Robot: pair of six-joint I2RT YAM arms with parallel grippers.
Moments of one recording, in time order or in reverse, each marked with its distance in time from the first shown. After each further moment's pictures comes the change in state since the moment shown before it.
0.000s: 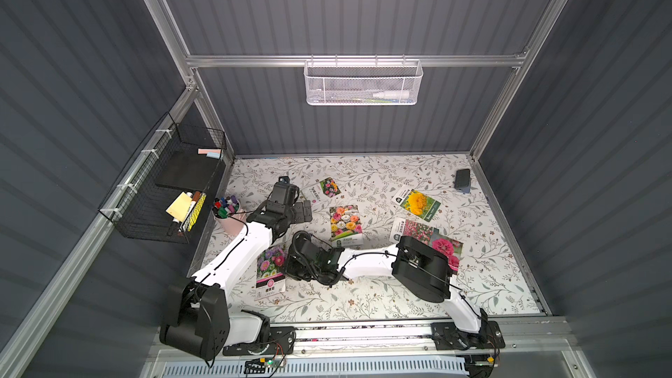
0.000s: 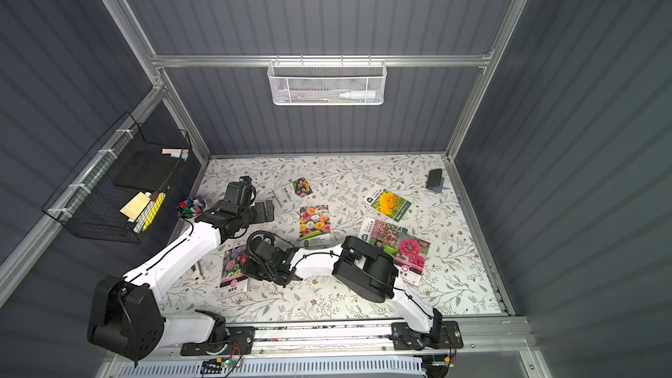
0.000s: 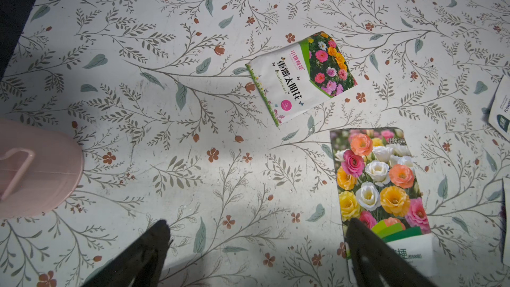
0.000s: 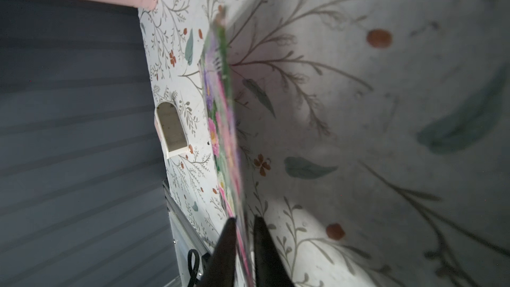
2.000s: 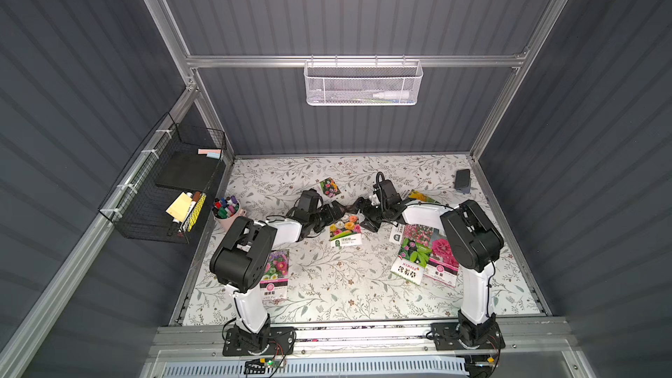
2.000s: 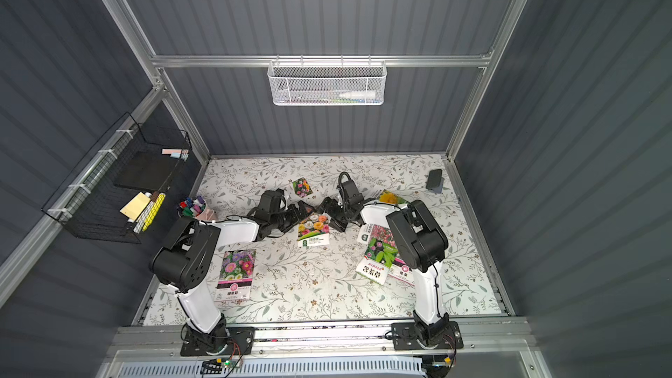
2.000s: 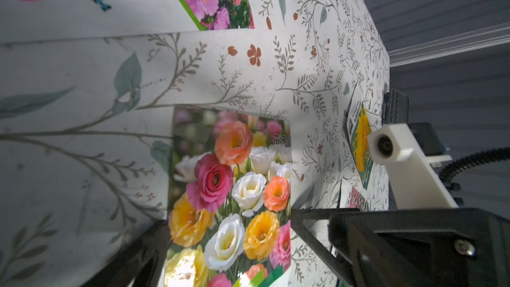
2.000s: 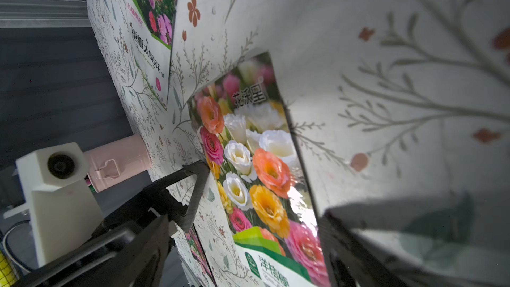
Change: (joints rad) left arm -0.092 0.490 -0.069 0.695 0.503 -0.561; right arm -0.693 -0.212 -0.285 -0.104 -0.368 -0.277
